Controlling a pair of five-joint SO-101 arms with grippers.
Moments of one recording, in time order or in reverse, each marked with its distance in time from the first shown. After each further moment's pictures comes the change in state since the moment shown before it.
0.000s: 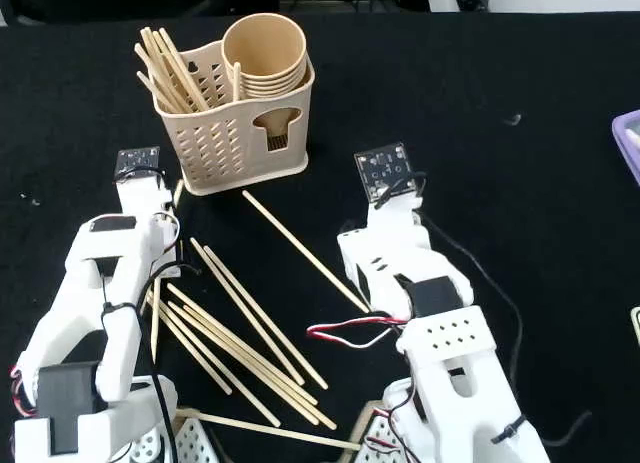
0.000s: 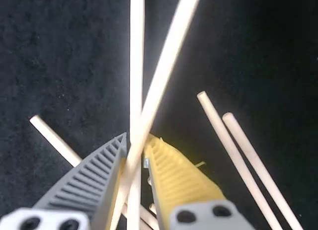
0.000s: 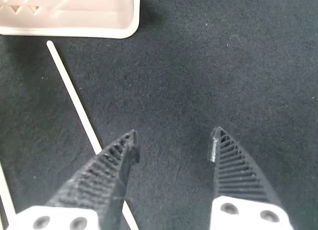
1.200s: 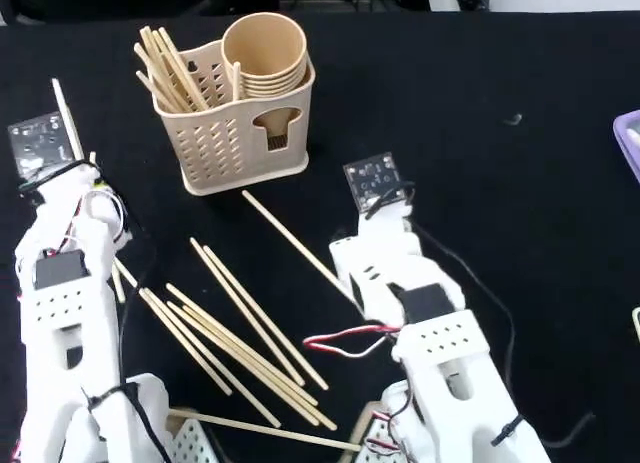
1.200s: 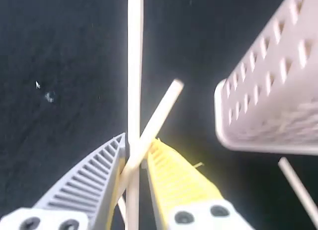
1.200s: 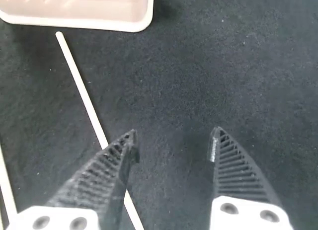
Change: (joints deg) left arm -10.8 -29.5 4.9 -11.7 3.3; right arm -2.3 0.0 4.5 -5.3 0.0
